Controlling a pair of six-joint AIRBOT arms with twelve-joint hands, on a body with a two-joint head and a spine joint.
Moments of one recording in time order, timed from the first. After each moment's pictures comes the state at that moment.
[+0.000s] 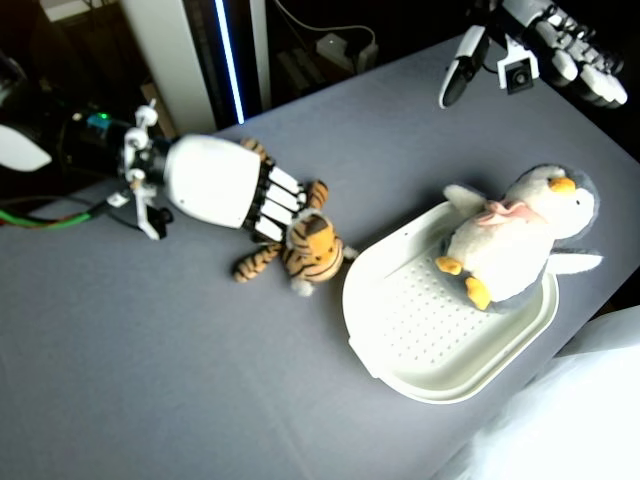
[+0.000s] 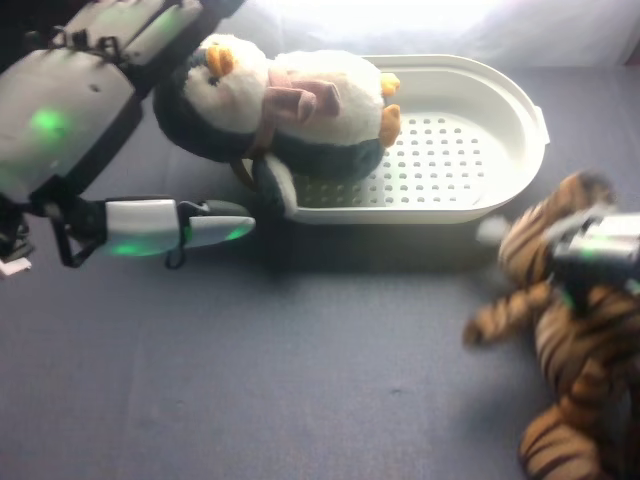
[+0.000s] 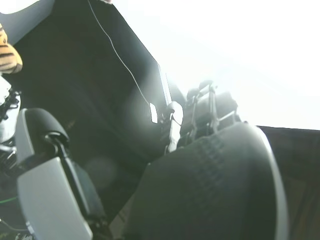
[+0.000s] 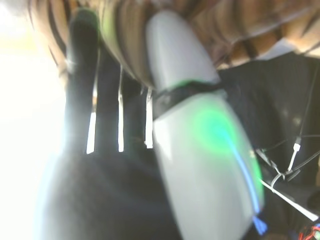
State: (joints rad) left arm 0.91 -0.77 0.97 -0.20 -1.22 0.91; right arm -1.19 -0.82 1.02 -0.14 1.01 -0.62
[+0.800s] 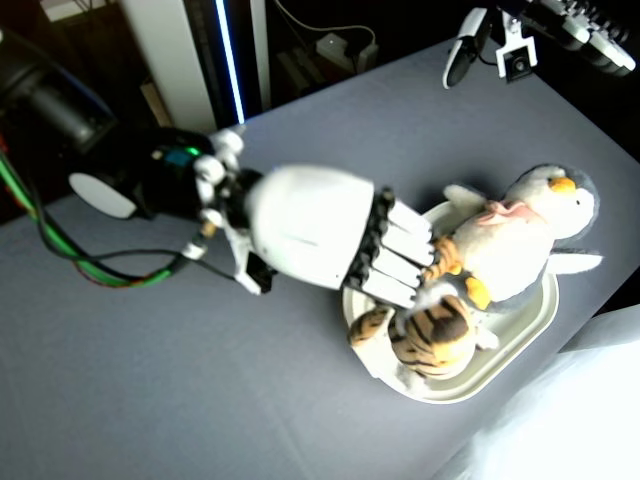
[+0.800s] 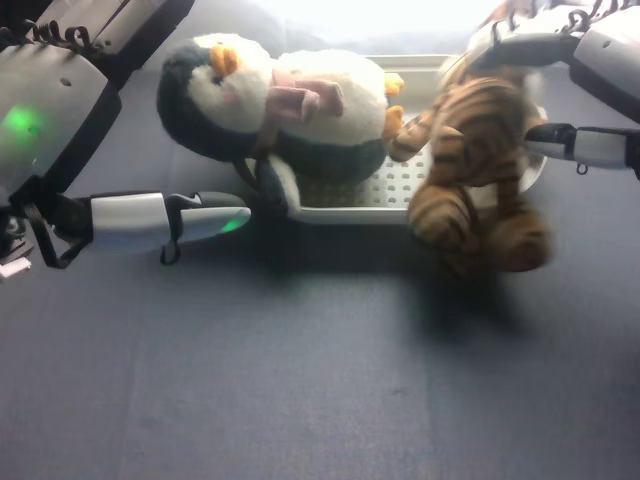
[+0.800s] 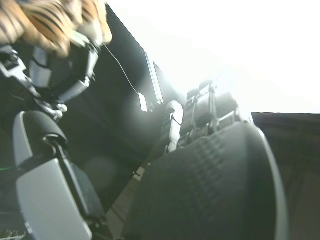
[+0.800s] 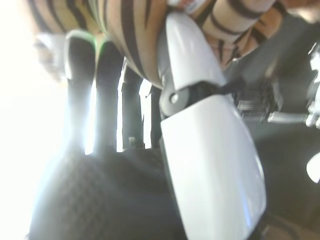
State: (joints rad) left arm 0.93 -0.78 0.97 -0.22 -1.32 0.90; right arm -0.79 -1.07 1.31 0.07 0.86 -0.76
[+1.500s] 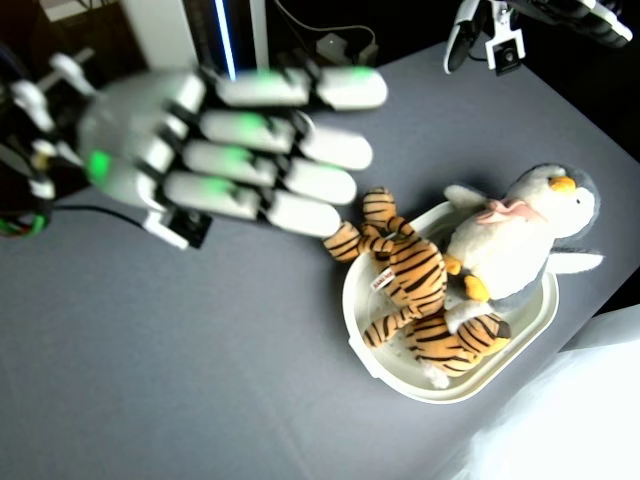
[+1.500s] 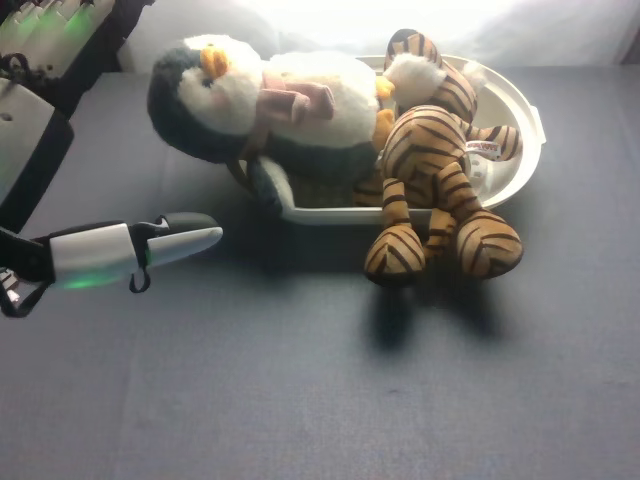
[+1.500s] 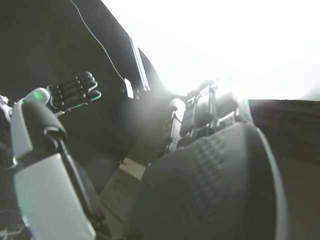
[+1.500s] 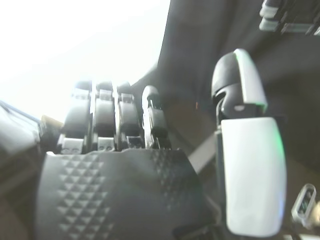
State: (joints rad) left arm 1.08 -0.76 0.91 -0.24 -1.59 0.80; right arm -1.12 -0.85 1.03 0.23 1.66 -0.70
